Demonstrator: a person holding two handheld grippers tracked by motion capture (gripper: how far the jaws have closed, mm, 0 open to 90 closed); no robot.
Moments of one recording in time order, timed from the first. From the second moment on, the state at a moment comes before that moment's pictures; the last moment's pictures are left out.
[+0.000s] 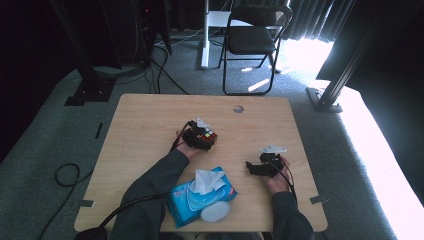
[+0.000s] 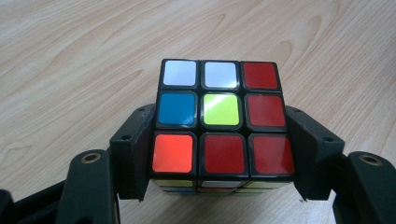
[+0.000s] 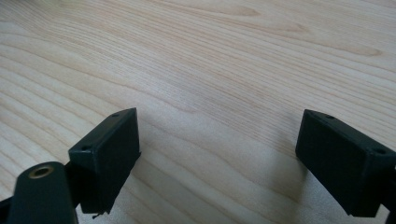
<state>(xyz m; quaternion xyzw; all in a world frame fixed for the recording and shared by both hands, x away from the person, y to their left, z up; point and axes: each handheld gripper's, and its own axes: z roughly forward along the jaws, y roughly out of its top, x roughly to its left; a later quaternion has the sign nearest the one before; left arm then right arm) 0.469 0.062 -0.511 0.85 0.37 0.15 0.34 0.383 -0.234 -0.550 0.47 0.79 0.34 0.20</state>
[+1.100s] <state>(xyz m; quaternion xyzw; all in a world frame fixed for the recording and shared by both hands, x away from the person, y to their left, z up) 0.446 0.097 -0.477 0.83 0.38 0.10 0.40 0.383 -0.234 -0.550 0.47 0.79 0.34 0.20</state>
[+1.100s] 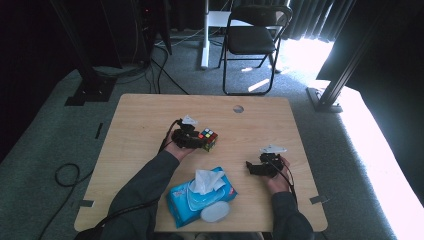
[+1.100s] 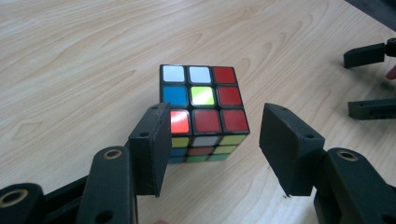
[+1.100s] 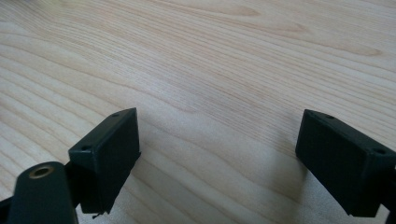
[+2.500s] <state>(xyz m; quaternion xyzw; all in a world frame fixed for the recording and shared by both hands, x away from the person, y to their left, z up) 0.372 0.136 -0.452 0.83 0.35 0.10 0.43 0.383 -0.234 -0.550 0.48 0.79 0.34 0.20</state>
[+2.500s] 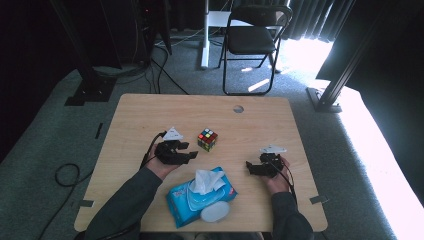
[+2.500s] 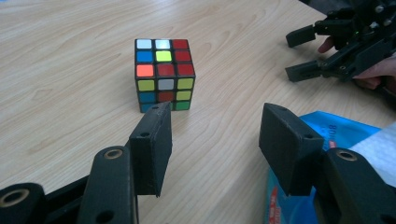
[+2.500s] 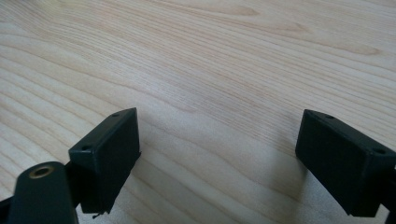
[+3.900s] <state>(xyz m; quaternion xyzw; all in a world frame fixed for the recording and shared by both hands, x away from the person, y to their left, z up) 0.326 0.123 -0.450 0.84 0.31 0.08 0.44 0.383 -0.234 -0.550 0.48 0.79 0.34 0.20</state>
